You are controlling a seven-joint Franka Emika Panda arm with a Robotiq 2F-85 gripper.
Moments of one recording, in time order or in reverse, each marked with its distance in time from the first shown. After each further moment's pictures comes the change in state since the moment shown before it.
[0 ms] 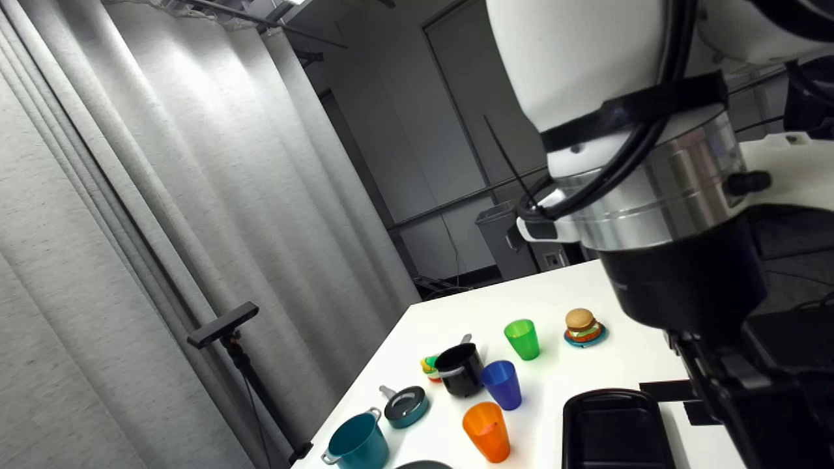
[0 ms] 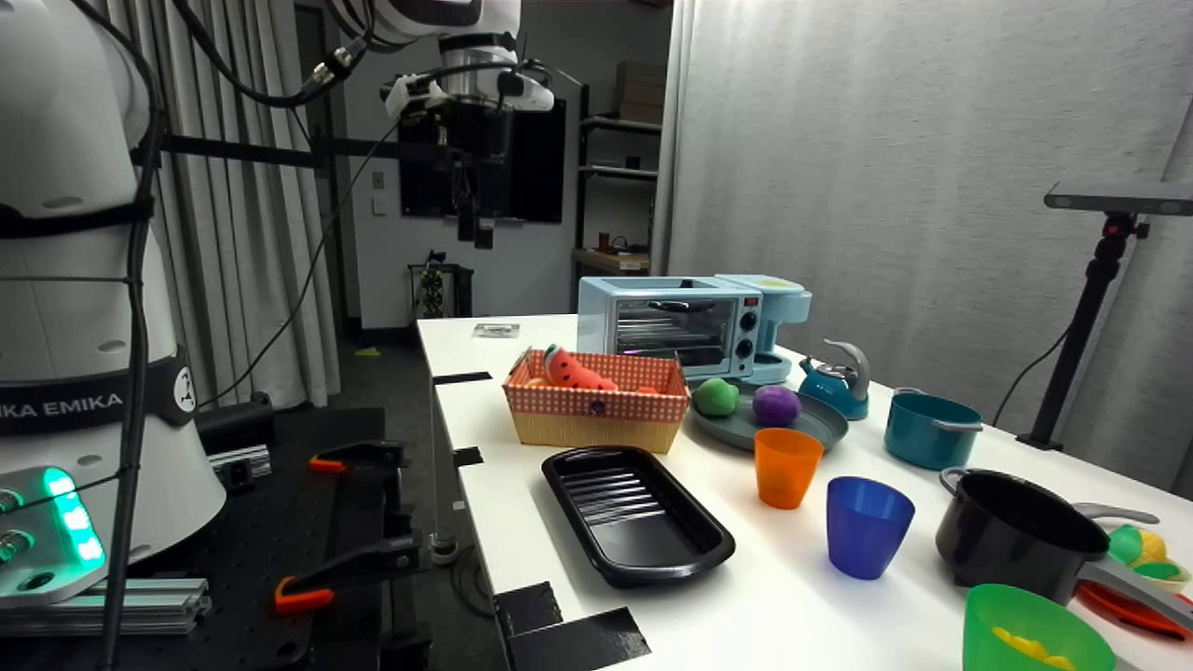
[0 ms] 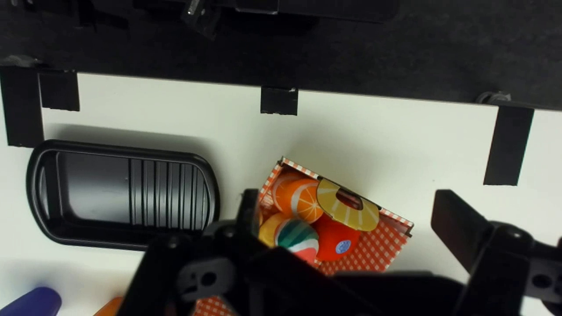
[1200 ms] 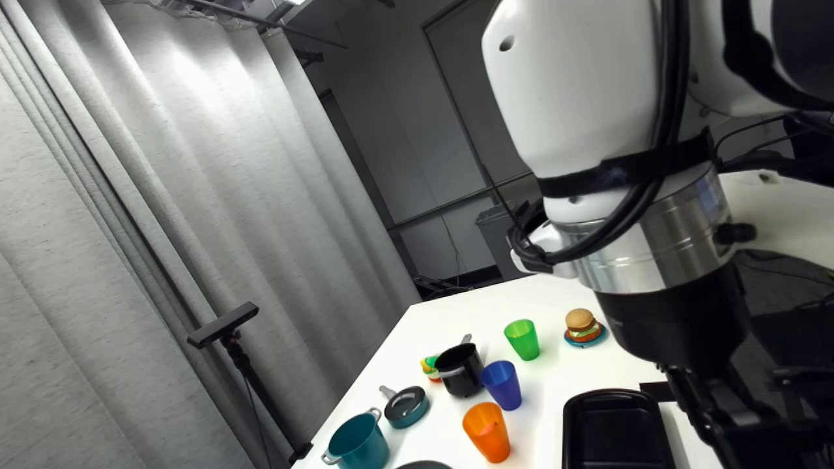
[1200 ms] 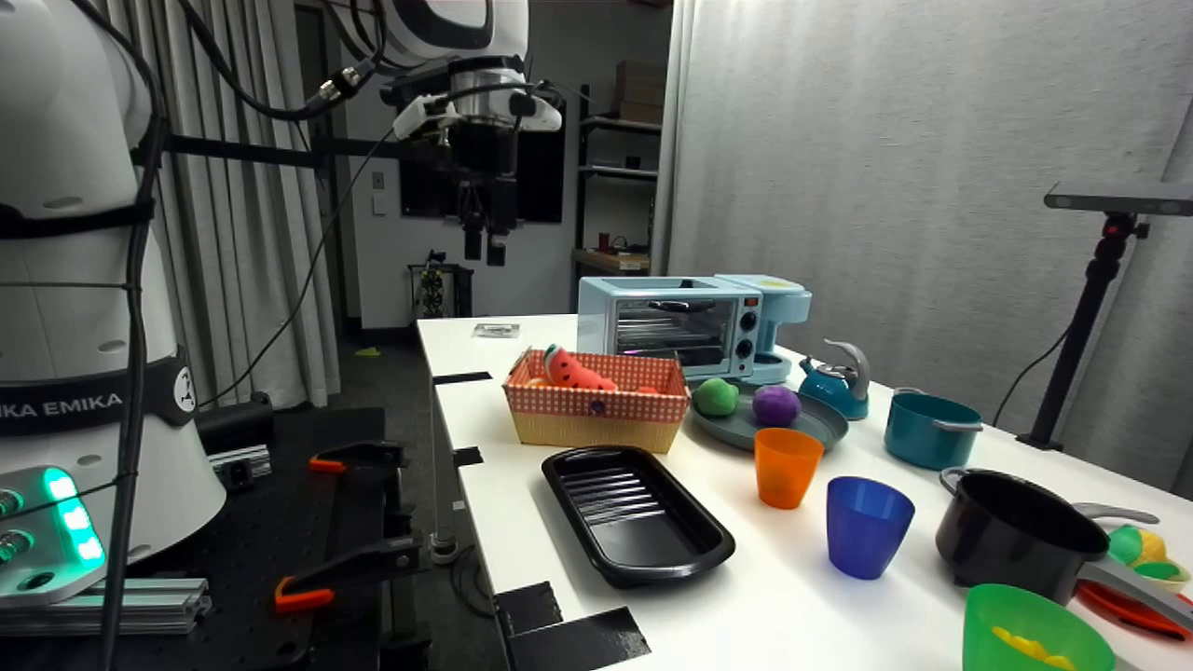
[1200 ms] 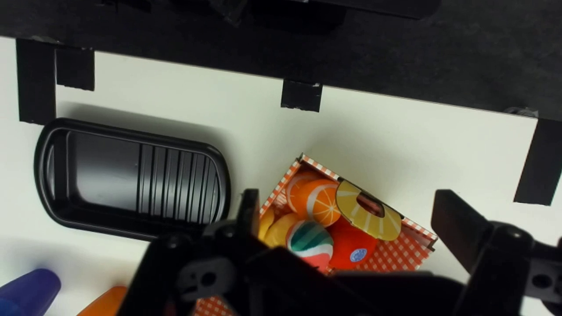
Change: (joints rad) arm 0.003 0.078 -0.010 0.001 -0.091 0.057 -0.016
